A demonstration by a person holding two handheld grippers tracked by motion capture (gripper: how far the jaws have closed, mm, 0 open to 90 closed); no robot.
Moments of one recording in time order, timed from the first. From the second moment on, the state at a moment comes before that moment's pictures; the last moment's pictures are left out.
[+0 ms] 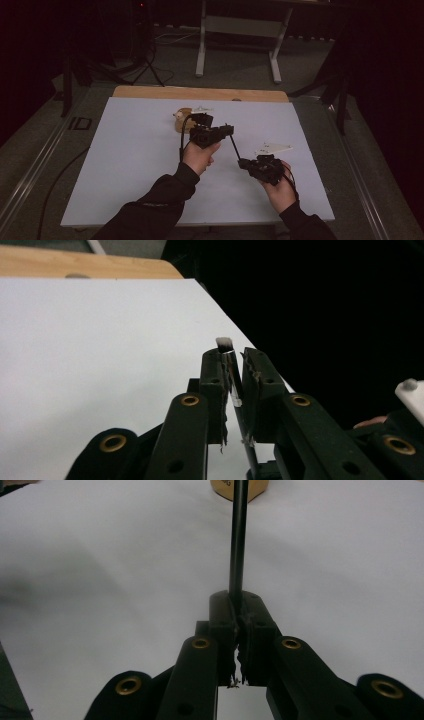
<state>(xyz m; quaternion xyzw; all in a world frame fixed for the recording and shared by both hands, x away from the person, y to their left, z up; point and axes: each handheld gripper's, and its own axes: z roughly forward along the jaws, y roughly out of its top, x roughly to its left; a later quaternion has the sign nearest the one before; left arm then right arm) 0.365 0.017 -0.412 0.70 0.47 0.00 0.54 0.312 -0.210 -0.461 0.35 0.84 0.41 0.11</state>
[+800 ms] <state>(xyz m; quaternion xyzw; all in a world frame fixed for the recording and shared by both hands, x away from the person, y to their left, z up) 0.360 0.007 -0.402 0.71 0.41 -0.04 0.57 0.313 -0.212 -0.463 0.36 0.83 0.42 0.12</state>
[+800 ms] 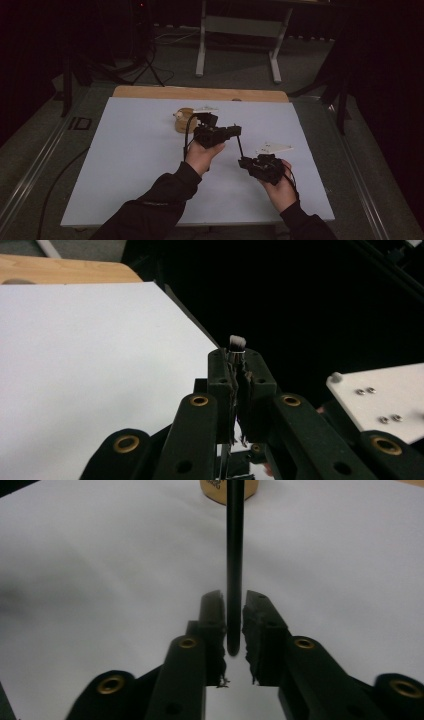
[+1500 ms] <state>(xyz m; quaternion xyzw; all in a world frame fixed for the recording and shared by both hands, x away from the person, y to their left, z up) 0.357 0.004 -0.390 0.73 0.38 -0.01 0.57 0.318 -0.214 -0.470 0.37 0.82 0.42 0.11</state>
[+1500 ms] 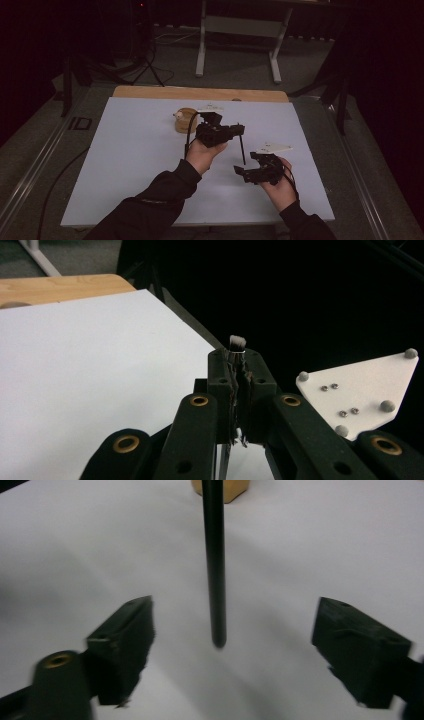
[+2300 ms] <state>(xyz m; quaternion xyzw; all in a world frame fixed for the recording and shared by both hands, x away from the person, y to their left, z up) 0.366 0.044 -0.367 0.72 0.41 0.06 0.56 0.317 -0.221 -0.473 0.36 0.83 0.42 0.11</state>
